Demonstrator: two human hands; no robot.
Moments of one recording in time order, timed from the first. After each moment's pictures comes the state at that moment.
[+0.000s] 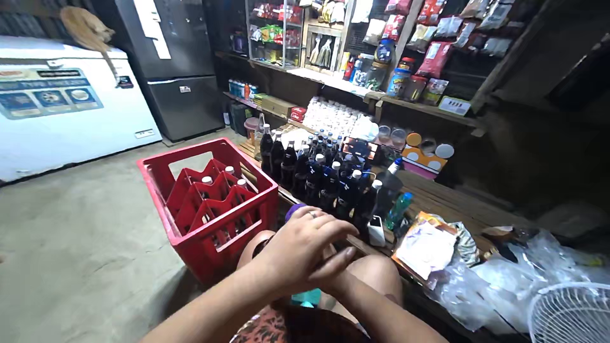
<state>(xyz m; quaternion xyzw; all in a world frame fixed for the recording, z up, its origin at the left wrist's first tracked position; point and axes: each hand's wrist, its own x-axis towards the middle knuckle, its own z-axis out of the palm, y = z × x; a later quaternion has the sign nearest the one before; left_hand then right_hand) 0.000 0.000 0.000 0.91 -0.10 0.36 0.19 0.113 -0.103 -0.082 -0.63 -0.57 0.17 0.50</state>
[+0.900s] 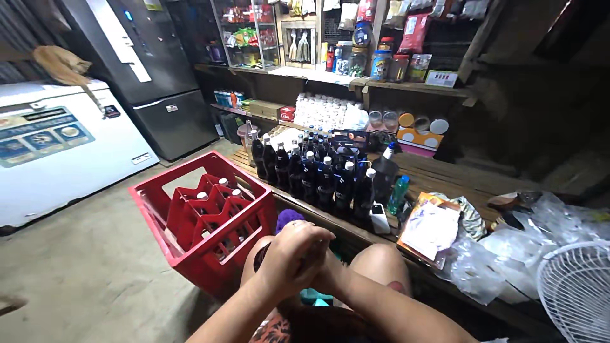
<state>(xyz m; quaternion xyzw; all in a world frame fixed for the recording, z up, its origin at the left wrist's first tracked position) 0.021 0.011 -0.057 0.84 -0.13 0.44 0.28 0.126 -0.092 -0.127 -0.55 -0.65 0.01 0.53</state>
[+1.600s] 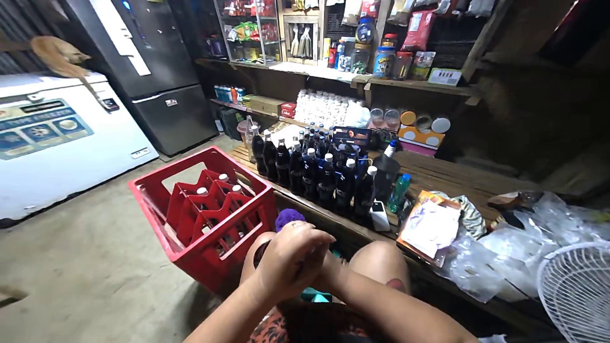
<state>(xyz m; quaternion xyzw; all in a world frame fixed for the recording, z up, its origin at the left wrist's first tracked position) 0.015 0.011 -0.060 0.83 -0.15 0.46 0.27 0.124 -0.089 -0.139 -0.55 -0.67 -0.05 0.50</state>
